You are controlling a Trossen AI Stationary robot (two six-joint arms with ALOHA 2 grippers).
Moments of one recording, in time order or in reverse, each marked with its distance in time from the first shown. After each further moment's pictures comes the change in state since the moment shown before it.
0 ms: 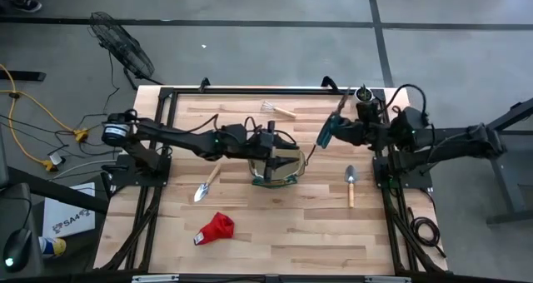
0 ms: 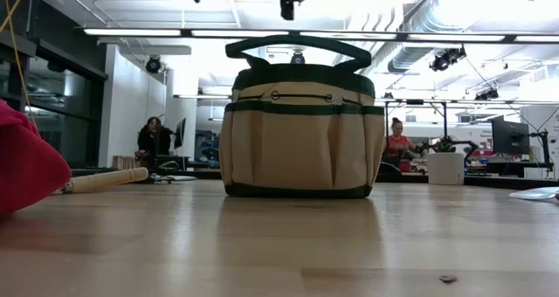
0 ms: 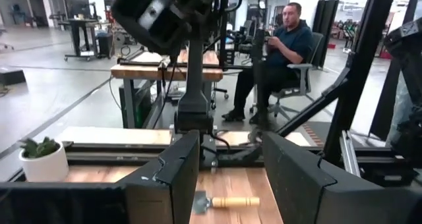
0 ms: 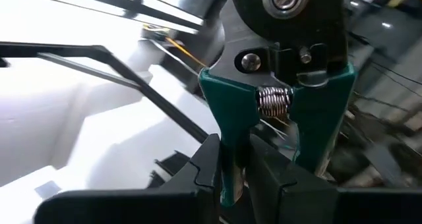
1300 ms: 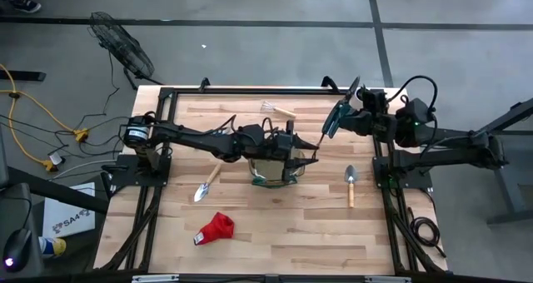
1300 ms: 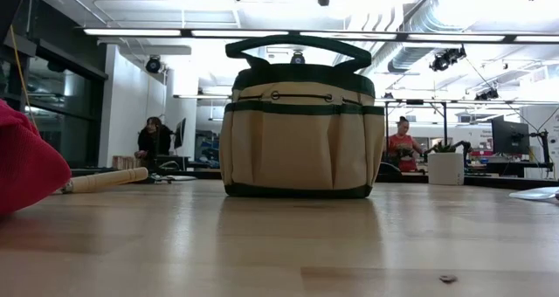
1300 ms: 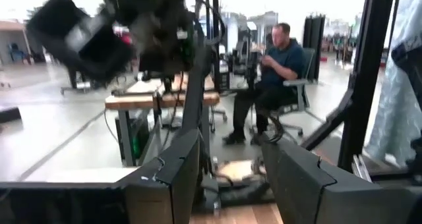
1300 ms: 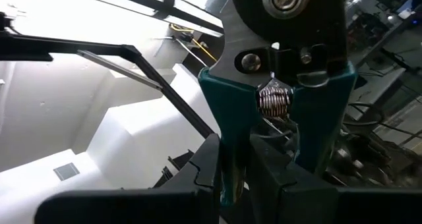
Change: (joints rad) left arm 0.000 0.172 0.214 0.070 0.030 0.070; right arm -0.176 0.002 0.000 0.098 -0.204 0.025
